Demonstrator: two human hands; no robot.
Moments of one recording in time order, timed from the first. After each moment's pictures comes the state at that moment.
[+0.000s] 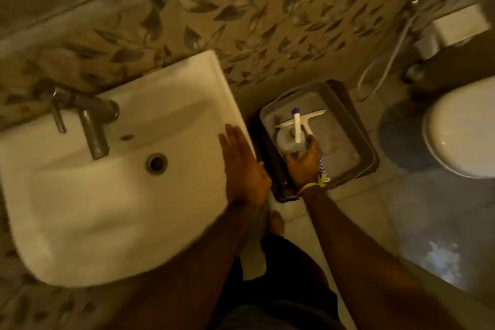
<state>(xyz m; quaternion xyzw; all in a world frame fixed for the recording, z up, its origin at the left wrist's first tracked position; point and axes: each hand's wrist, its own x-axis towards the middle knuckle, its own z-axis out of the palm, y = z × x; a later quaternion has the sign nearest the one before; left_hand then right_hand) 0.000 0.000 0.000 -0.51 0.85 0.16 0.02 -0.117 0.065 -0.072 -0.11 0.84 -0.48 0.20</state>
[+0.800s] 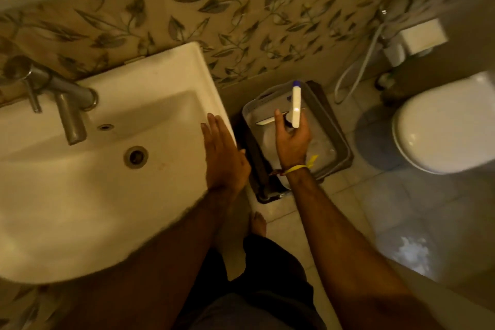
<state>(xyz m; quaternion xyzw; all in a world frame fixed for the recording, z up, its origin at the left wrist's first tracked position) 0.000 0.000 0.009 -0.48 0.85 0.21 0.01 -0.135 0.051 -0.014 -0.13 0.79 -0.59 0.07</state>
